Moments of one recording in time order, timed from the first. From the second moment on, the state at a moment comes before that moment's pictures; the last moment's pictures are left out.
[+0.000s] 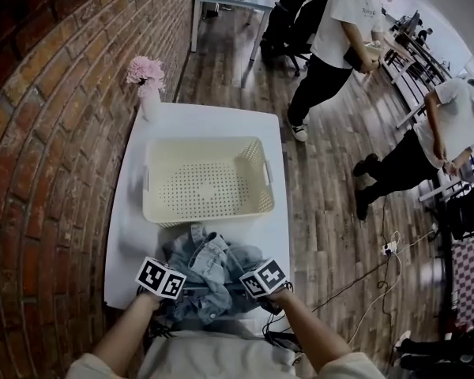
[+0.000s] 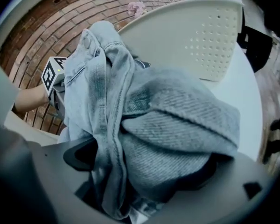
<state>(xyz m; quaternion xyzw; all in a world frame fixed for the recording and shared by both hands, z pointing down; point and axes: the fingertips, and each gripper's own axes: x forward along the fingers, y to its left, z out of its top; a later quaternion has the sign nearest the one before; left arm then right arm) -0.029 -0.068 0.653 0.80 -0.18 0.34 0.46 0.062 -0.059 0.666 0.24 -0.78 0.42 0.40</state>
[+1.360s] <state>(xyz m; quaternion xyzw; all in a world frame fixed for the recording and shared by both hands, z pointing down) 0.008 -0.060 0.507 0.91 -0.19 0.26 0.28 0.061 -0.063 0.531 0.31 -0.86 0.26 0.32</state>
